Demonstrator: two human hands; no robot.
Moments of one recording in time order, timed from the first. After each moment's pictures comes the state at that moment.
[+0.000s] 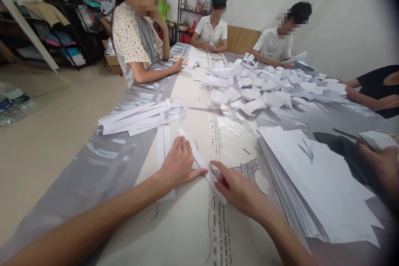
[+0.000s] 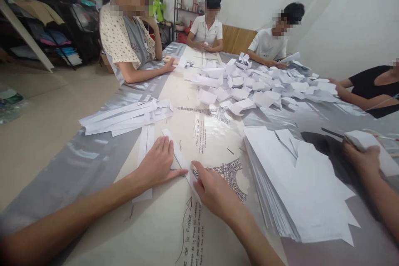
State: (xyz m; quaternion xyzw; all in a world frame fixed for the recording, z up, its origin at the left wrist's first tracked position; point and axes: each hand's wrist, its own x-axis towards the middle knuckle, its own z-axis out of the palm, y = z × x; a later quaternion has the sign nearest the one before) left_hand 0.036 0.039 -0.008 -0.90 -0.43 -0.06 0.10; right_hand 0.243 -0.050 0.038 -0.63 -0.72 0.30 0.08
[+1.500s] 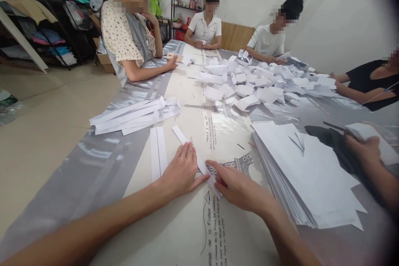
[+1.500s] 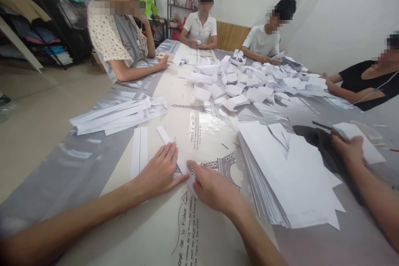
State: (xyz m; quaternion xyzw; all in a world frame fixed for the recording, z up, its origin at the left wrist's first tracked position) left_hand 0.050 0.012 -0.015 -0.93 -0.36 -0.10 0.03; right_hand 0.256 -0.054 0.039 -0.59 -0.75 0.28 0.05
